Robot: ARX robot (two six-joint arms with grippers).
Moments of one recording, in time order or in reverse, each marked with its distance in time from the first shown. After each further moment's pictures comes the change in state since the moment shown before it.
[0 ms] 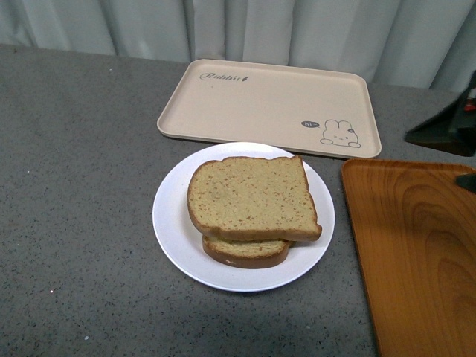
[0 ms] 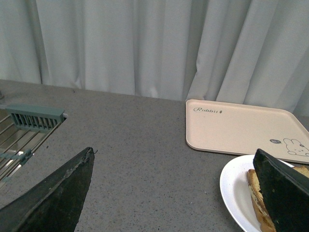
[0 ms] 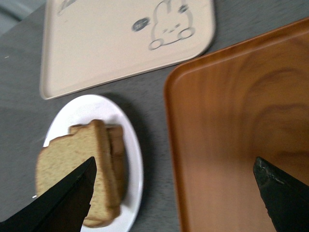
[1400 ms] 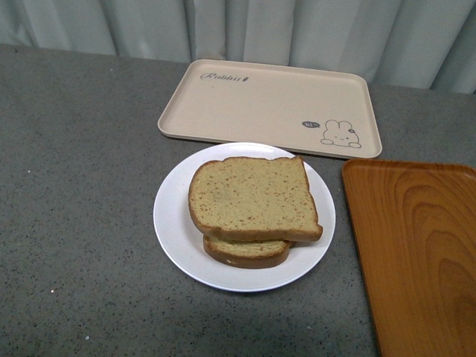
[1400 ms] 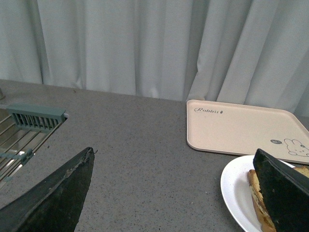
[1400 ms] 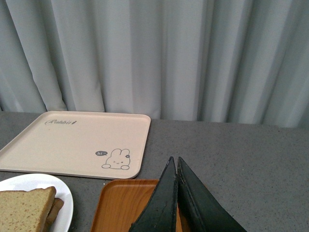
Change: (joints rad) left arm 0.000 -0.001 0.000 0.000 0.000 0.000; right arm -0.009 -1.026 -0.589 0.304 0.351 -0.465
